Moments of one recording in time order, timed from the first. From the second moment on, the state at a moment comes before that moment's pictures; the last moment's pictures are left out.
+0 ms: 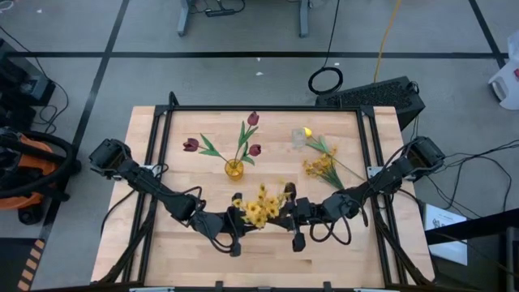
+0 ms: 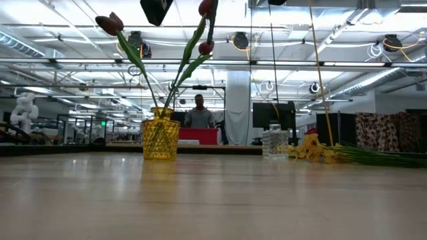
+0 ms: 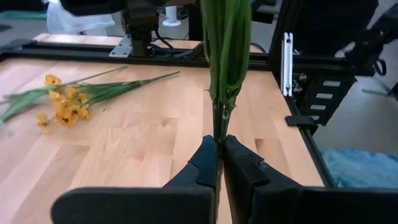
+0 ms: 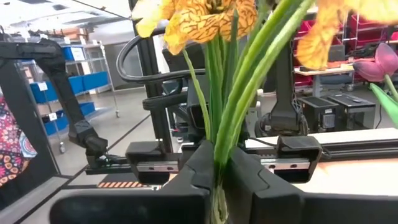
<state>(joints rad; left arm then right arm) -0.54 1.63 0.98 0.29 -0.47 -0.24 0.49 1.59 0.84 0.85 0.39 0.15</state>
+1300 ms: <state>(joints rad) -0.57 1.63 0.98 0.23 -0.55 -0.32 0.36 1.05 0.84 0.26 0.63 0.07</state>
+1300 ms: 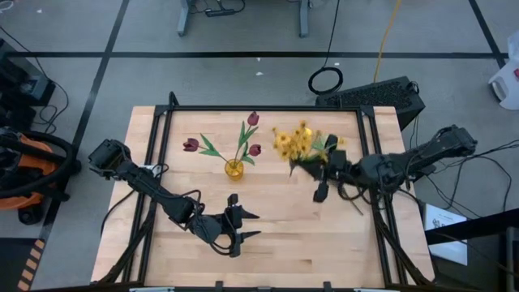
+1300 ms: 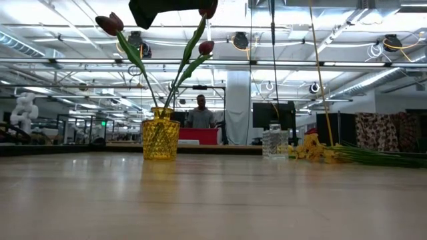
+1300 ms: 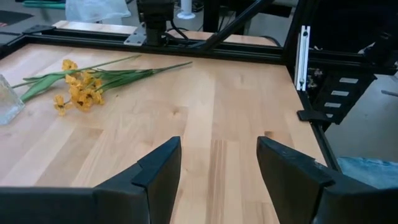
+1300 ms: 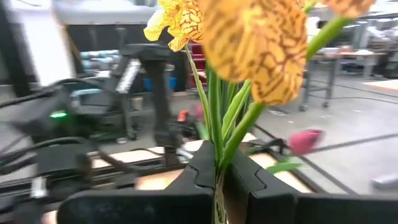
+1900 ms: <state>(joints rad) -0.57 1.70 0.98 0.34 -0.56 -0.36 -0.09 0.99 0.84 0.08 0.53 0.10</state>
